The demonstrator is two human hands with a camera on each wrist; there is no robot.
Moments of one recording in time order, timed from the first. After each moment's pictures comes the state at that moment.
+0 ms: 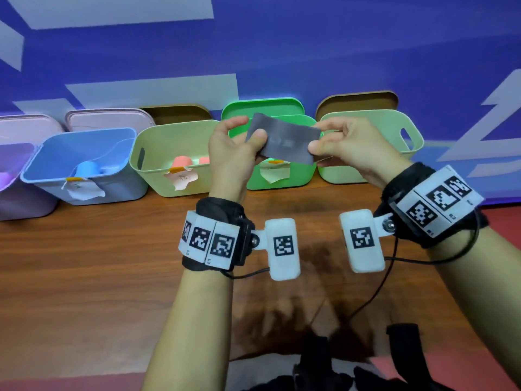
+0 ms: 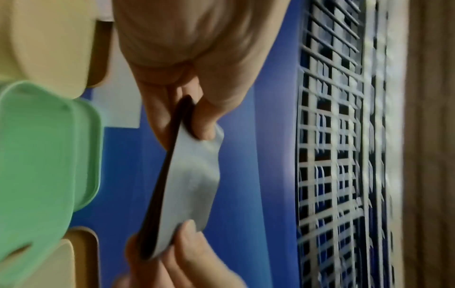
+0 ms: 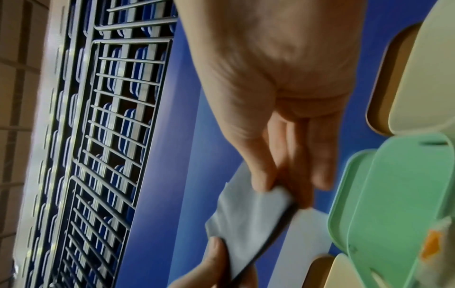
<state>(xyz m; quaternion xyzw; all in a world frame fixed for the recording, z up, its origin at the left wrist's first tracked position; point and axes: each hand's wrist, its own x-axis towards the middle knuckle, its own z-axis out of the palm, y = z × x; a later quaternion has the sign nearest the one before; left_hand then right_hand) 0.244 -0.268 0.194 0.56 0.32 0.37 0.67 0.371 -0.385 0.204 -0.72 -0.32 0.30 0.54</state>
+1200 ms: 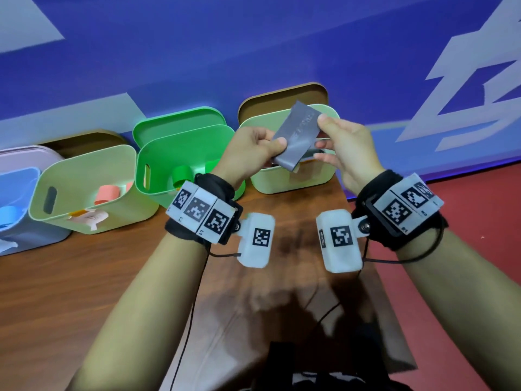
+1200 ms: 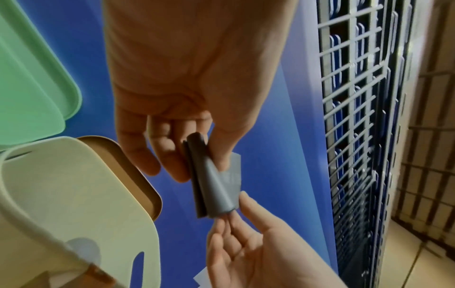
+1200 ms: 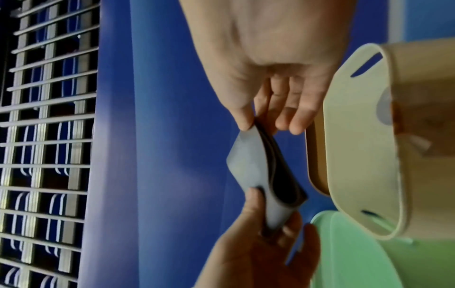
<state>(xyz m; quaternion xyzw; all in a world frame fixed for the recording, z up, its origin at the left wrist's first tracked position) 0.451 -0.345 0.174 0.79 0.24 0.07 0.56 0.540 -0.473 0.160 -0.66 -0.06 0.24 0.71</state>
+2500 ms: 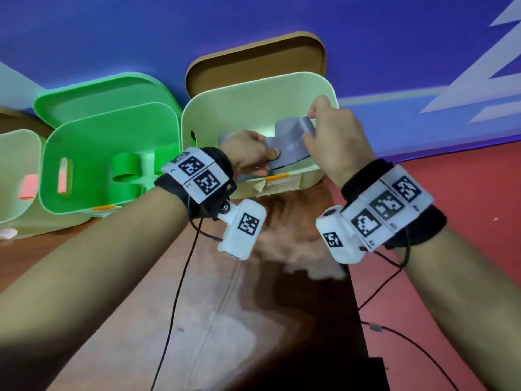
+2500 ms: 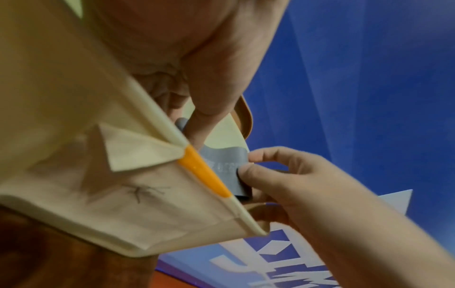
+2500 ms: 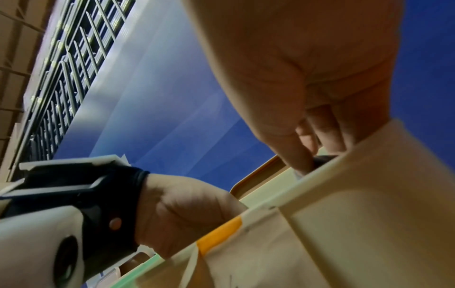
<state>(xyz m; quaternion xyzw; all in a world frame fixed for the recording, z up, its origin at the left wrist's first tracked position) 0.594 -0.317 0.051 0.69 0.43 -0.13 0.57 0.670 -0.445 0.073 -0.92 -0.32 0.12 0.21</state>
